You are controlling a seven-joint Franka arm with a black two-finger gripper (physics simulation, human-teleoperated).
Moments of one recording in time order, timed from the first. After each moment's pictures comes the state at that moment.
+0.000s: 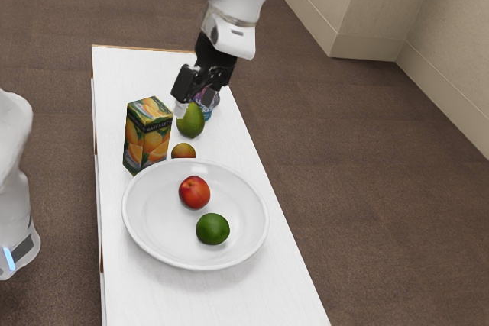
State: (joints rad) arm -0.14 -0.40 -0.05 -1.85 -0.11 1.27 0.65
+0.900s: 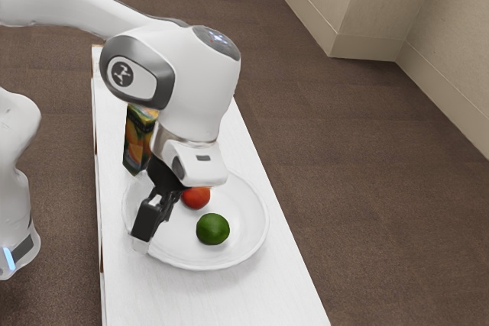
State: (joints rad) arm -0.35 -0.46 -0.33 -2.18 -0.35 1.68 -0.05
